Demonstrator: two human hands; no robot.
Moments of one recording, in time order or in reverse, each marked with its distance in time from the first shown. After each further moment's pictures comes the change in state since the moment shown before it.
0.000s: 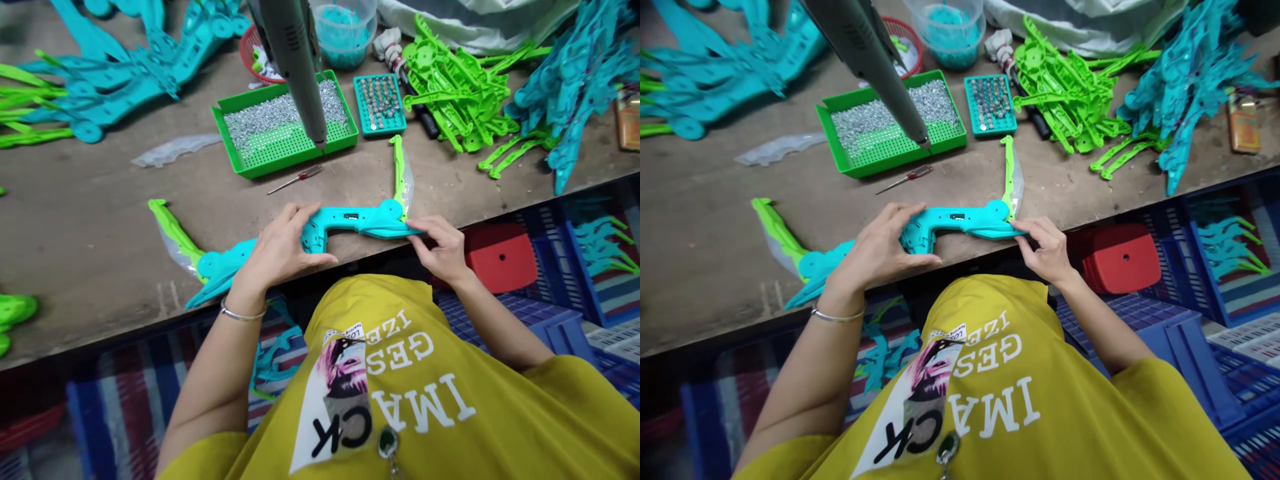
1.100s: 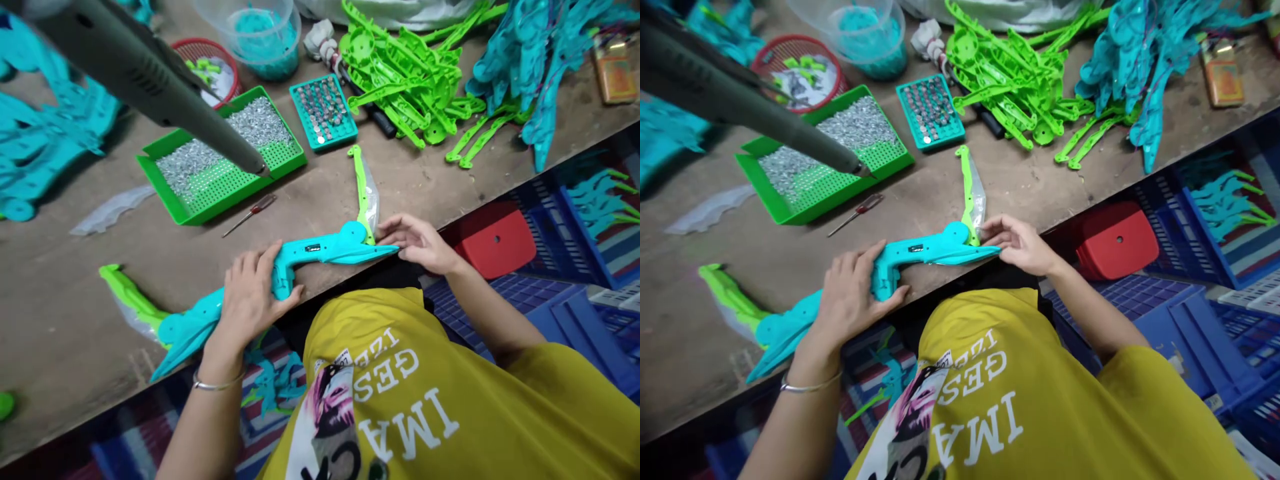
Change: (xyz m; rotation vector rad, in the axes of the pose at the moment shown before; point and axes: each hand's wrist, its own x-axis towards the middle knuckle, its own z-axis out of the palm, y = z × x) left_hand 0.002 -0.013 0.024 0.311 0.018 0.069; right_hand 0.017 0.025 -0.009 0.774 -0.353 0.567
